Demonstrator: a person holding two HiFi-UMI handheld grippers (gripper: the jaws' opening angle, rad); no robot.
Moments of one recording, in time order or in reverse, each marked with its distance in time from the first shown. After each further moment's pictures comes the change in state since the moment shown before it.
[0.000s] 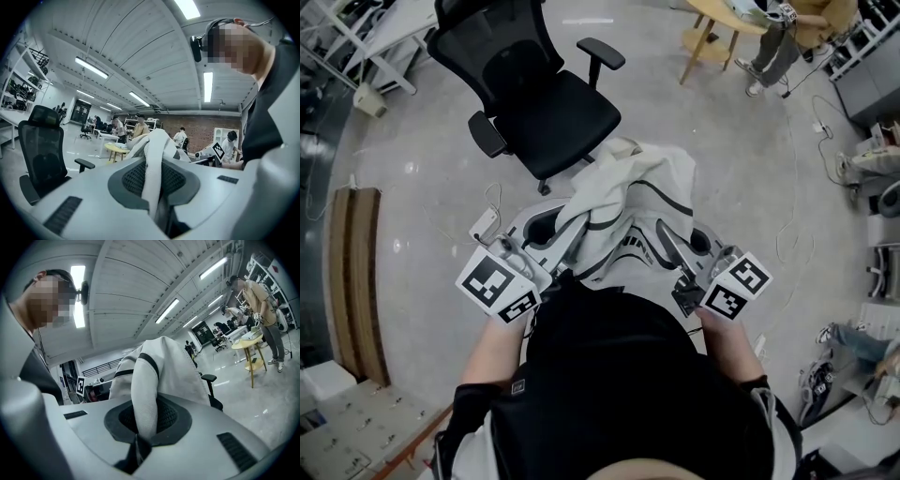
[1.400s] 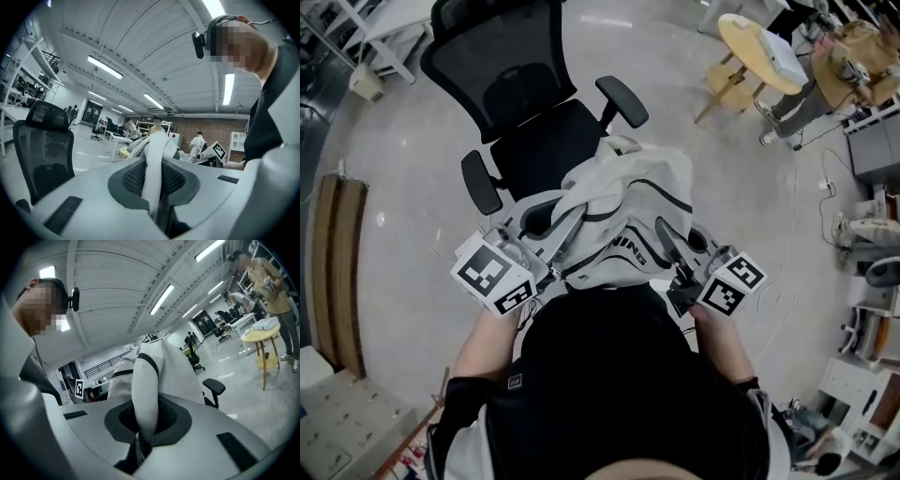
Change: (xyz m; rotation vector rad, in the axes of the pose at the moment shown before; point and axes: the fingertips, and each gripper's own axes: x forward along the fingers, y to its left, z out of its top) left arm 0.127 0.241 0.031 -0.038 -0.046 0.107; right arm 0.192 -0.182 0.102 0.050 0.078 0.040
